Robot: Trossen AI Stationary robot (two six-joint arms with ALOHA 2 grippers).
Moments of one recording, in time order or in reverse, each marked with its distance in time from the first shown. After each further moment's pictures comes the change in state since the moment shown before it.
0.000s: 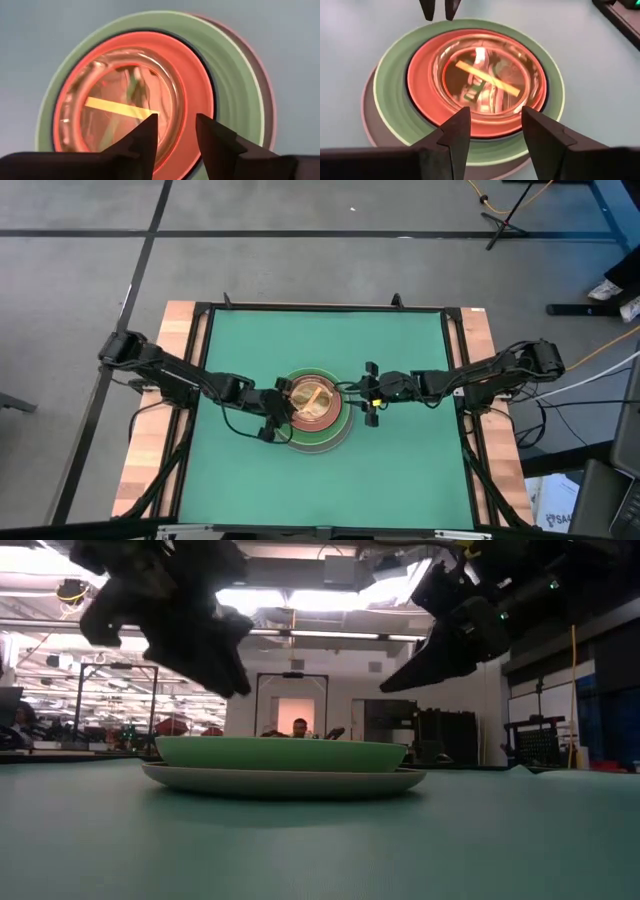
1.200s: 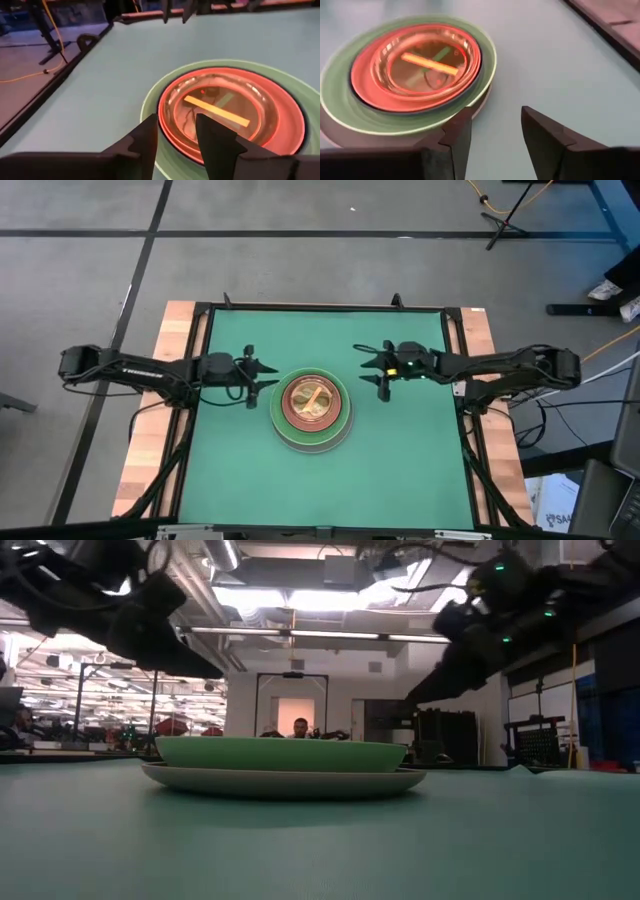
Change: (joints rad) left arm 0.326 -0.537 -0.530 0.486 0.064 -0.103; right arm -0.313 -0.183 -0.140 -0.026 -0.220 -0.018
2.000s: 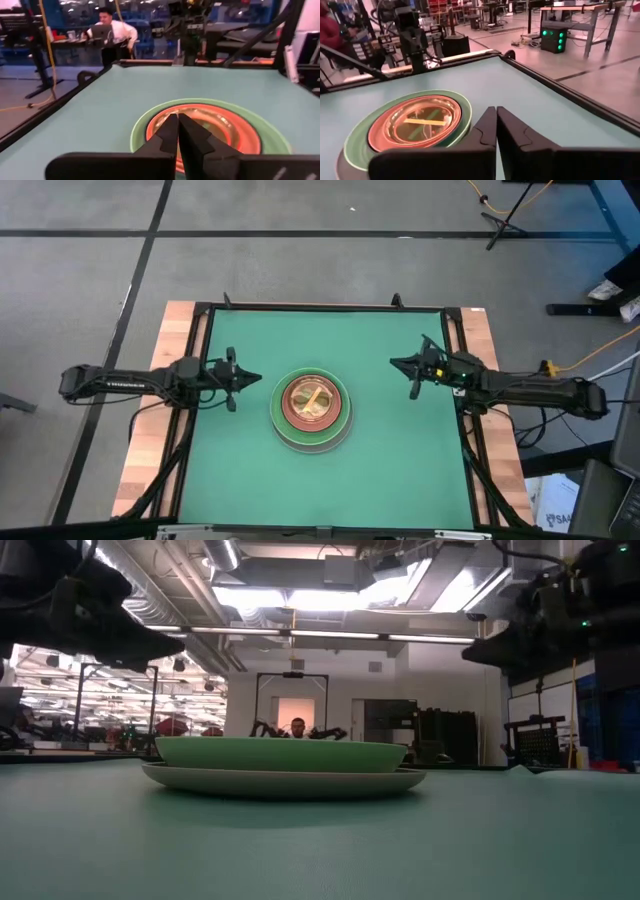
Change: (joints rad) left arm -0.012 -0.555 -0.231 -0.046 0.048 -0.089; right arm -0.001 -0.706 -0.344 0.051 0.151 0.160
